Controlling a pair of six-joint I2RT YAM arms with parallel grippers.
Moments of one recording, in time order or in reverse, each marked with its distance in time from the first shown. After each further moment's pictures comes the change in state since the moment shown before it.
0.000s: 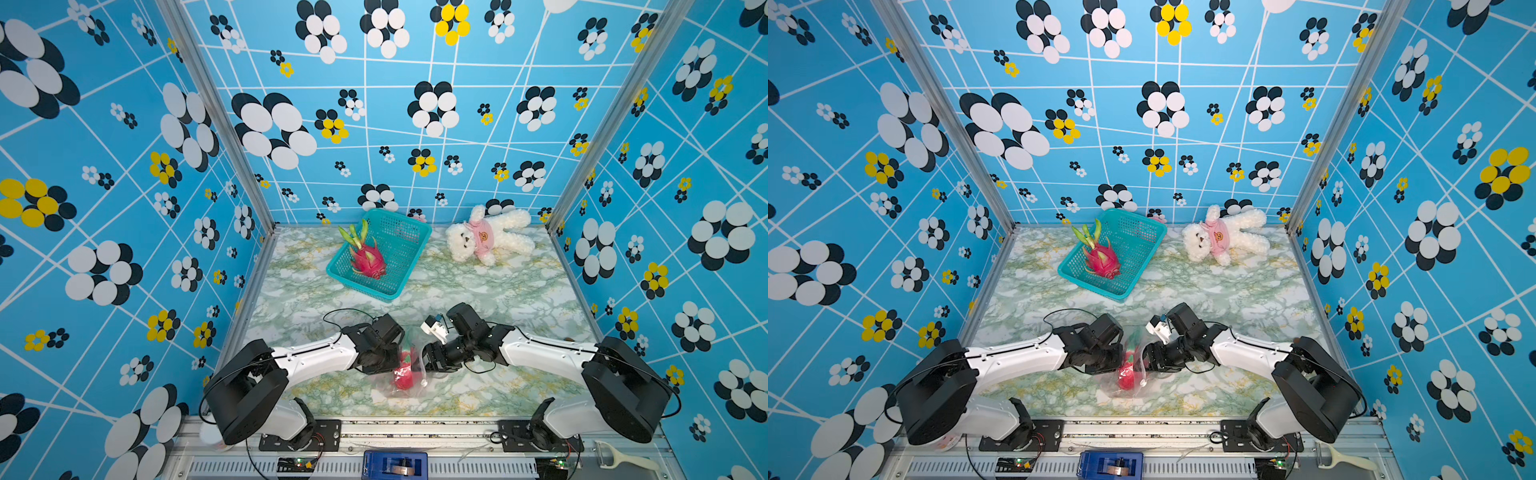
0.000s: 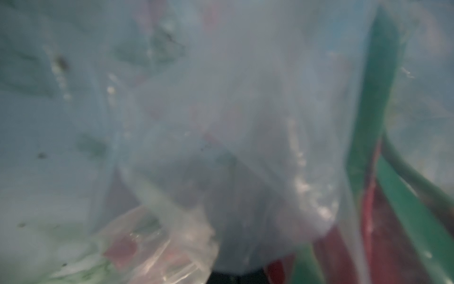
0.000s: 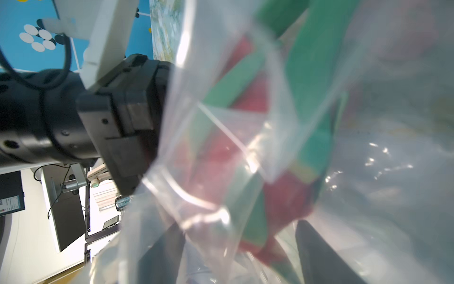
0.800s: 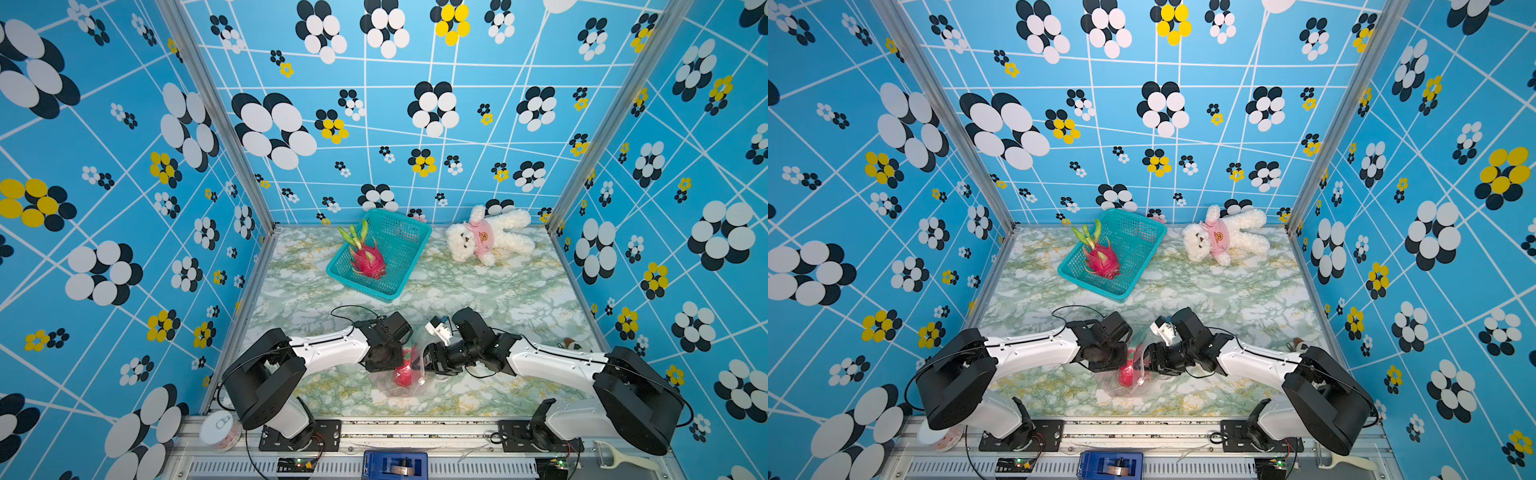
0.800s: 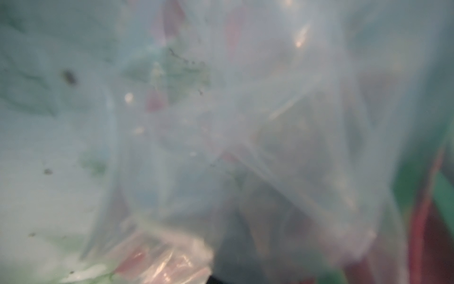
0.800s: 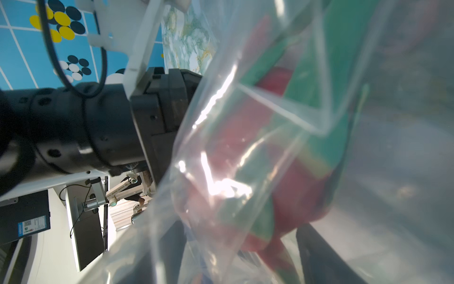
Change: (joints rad) left arm -0.009 0.102 0.096 -0.087 -0.047 0.003; right arm 0.019 -0.093 -0.103 0.174 0.043 0.215
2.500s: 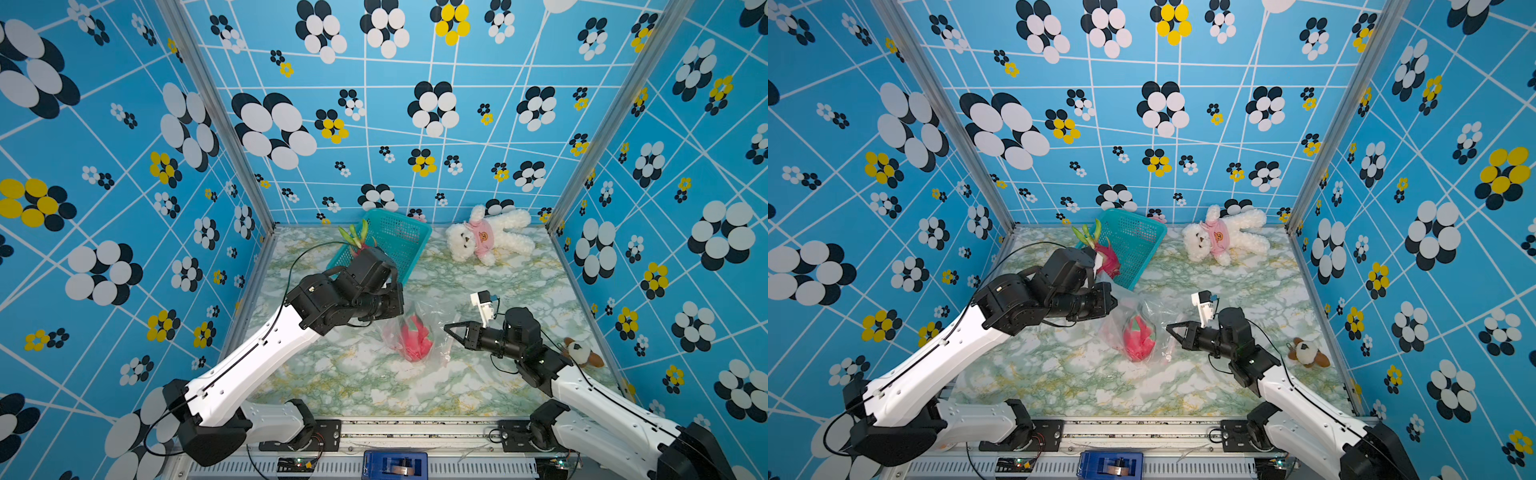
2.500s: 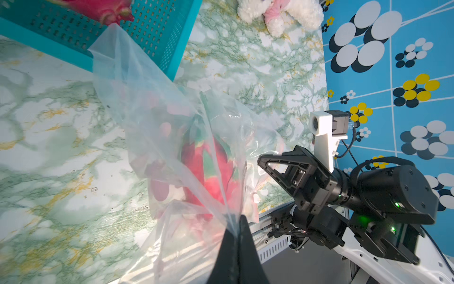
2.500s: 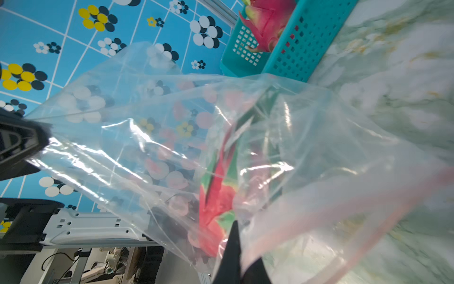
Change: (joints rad) left arm 0.048 -0.294 0.745 -0.571 -0.050 0.093; right arm -0.289 -0.435 -0.177 0.141 0.171 -0.043
